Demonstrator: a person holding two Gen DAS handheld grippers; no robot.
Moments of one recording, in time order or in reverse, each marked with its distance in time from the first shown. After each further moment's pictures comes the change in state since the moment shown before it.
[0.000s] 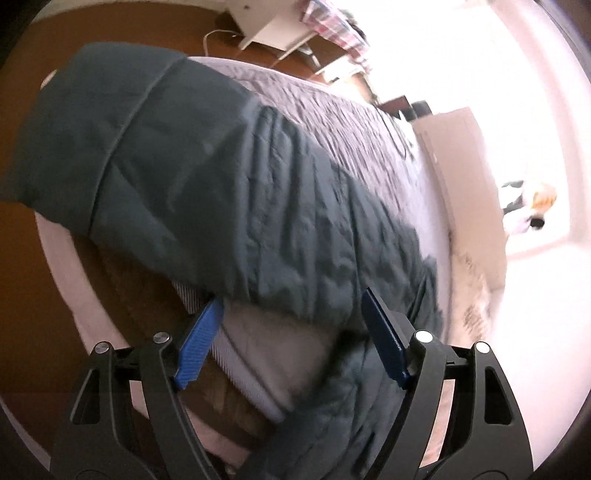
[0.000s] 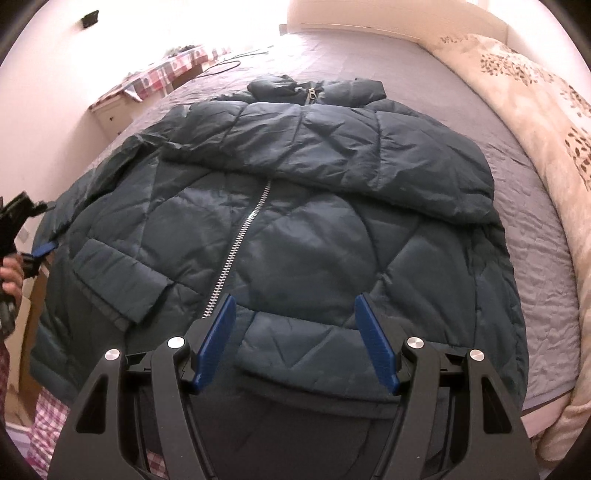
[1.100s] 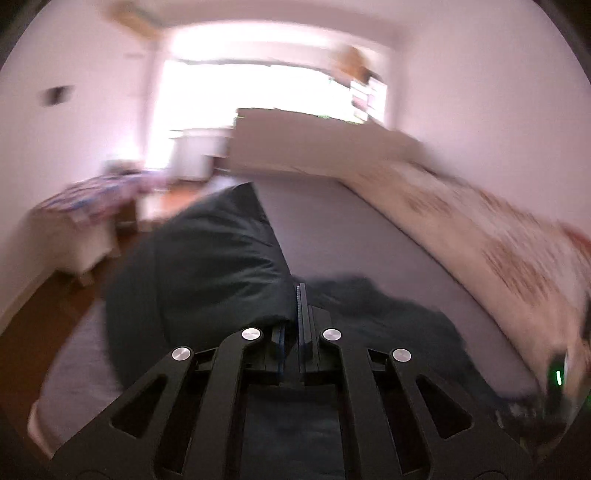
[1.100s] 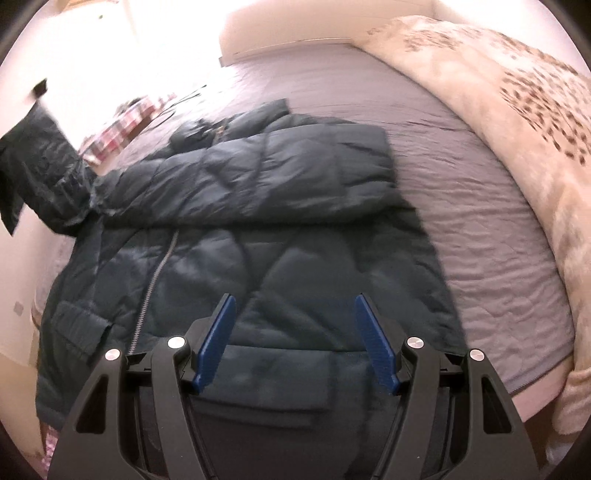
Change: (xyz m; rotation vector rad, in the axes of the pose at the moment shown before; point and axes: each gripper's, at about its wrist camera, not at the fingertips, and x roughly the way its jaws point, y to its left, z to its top) left arm -0.026 -0.288 -0.165 1.205 -0.209 -0.182; right arm -0.031 -0.115 -0.016 0.275 -0.108 -0.050
